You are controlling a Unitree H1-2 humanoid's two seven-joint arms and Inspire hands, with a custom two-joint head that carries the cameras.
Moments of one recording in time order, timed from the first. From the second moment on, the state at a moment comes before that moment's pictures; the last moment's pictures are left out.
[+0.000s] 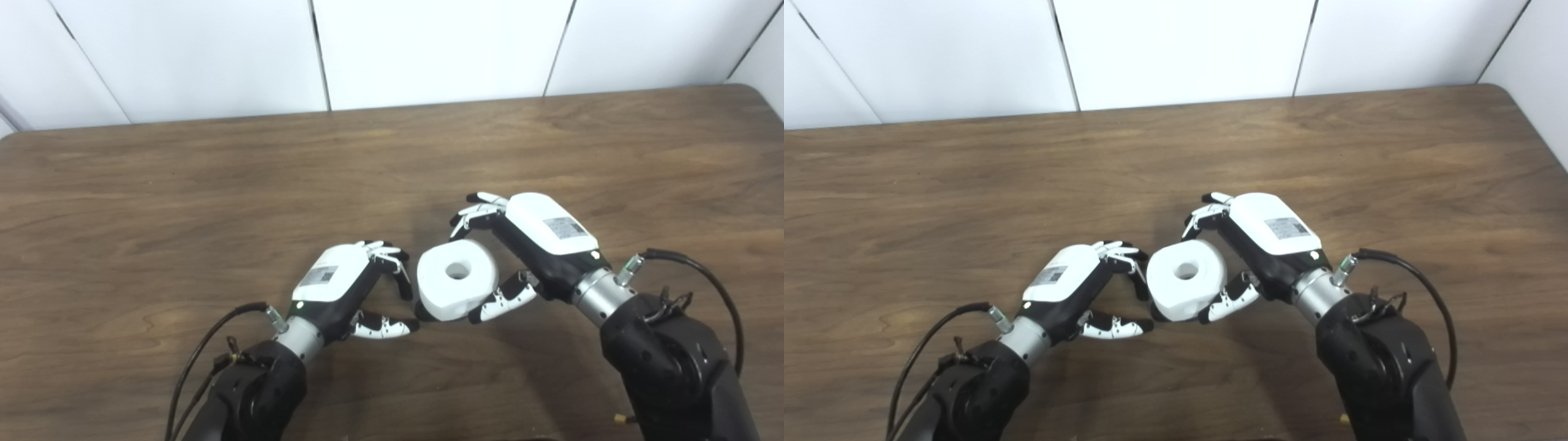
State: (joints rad) left arm -0.05 0.23 -0.51 -0.36 0.79 0.28 -0.39; right arm -0.04 -0.24 0.19 -0.67 -0.91 0.23 0.66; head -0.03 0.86
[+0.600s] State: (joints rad) left arm -0.05 0.23 -0.51 -0.36 0.78 0.28 -0.39; right arm -0.07 -0.26 0.21 -0.66 -0.94 0.25 0.75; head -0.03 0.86
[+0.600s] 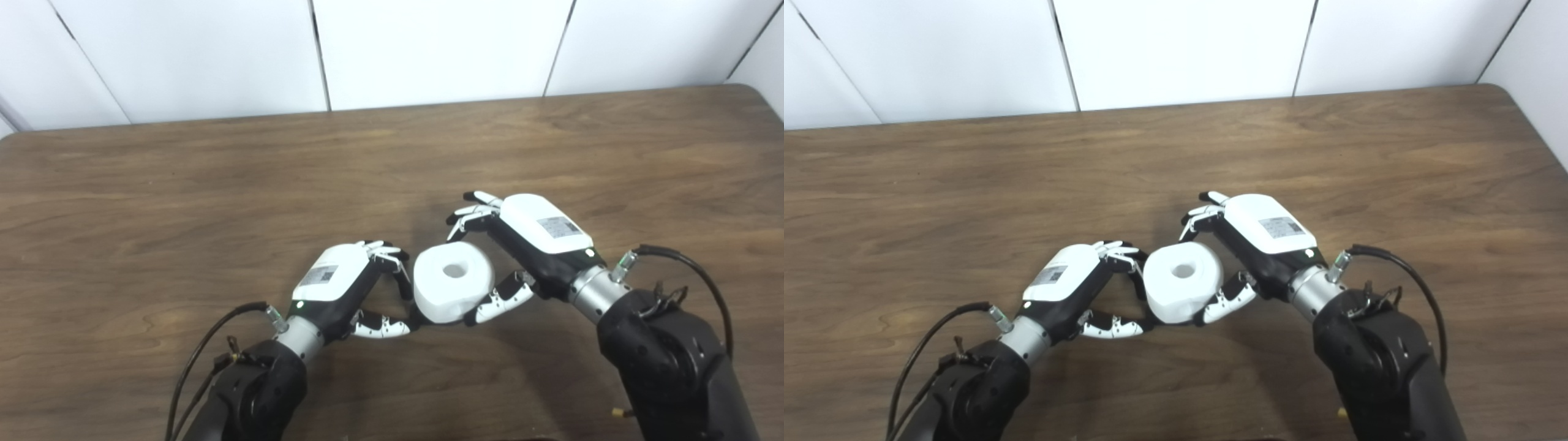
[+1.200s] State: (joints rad) left arm -0.05 0.22 -0.50 -0.35 0.78 0.29 -0.39; right arm -0.09 -0.27 0.21 -0.66 -0.96 0.27 0.85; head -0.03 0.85
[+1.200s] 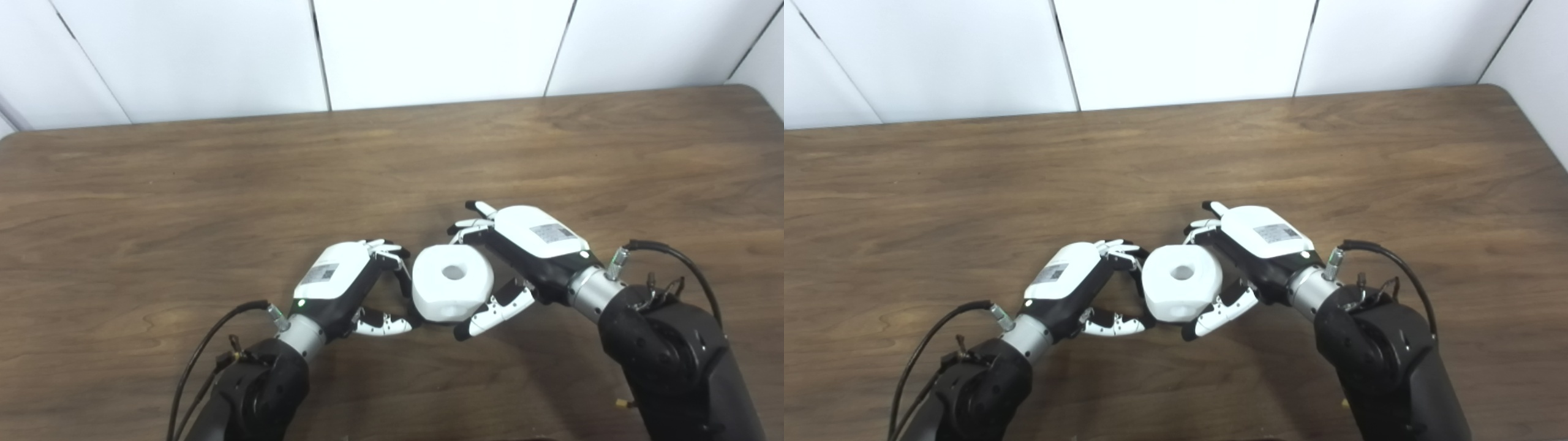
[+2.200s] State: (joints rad) left arm -0.03 0.23 -0.40 -0.51 0.76 0.41 -0.61; right arm -0.15 -0.31 0.16 -0.68 -0.89 0.41 0.91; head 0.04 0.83
